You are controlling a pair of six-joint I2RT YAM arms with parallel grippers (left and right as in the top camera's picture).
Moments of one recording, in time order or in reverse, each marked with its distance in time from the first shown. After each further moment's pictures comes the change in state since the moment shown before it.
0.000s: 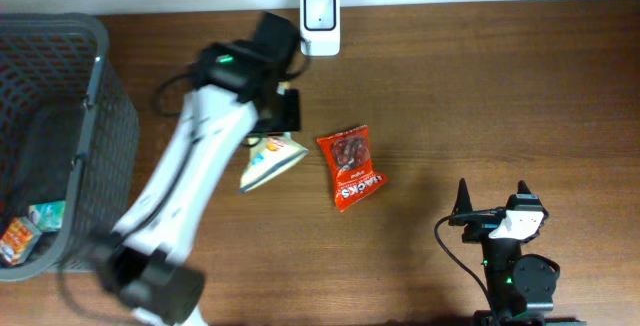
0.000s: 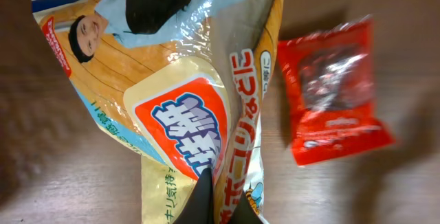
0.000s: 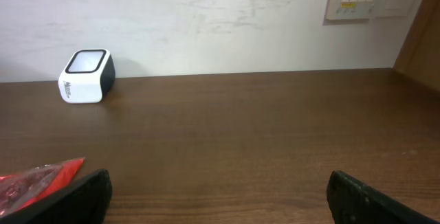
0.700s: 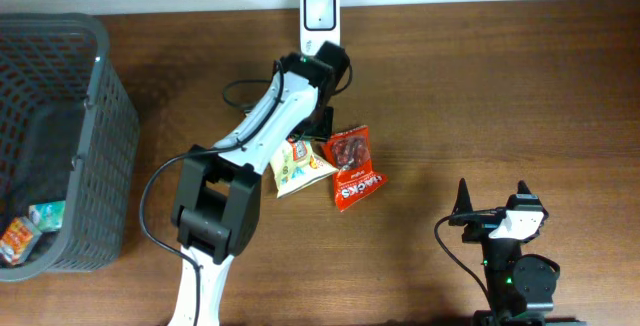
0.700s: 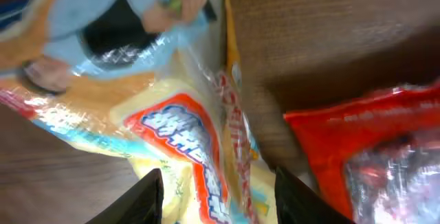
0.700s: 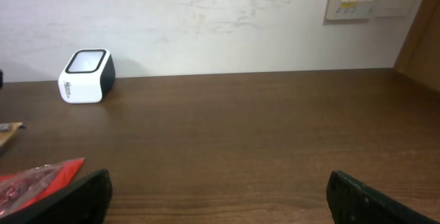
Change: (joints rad) left arm -0.062 0.398 0.076 0.134 -0.082 0.057; right arm 0.000 0.000 0.000 0.000 0.000 0.000
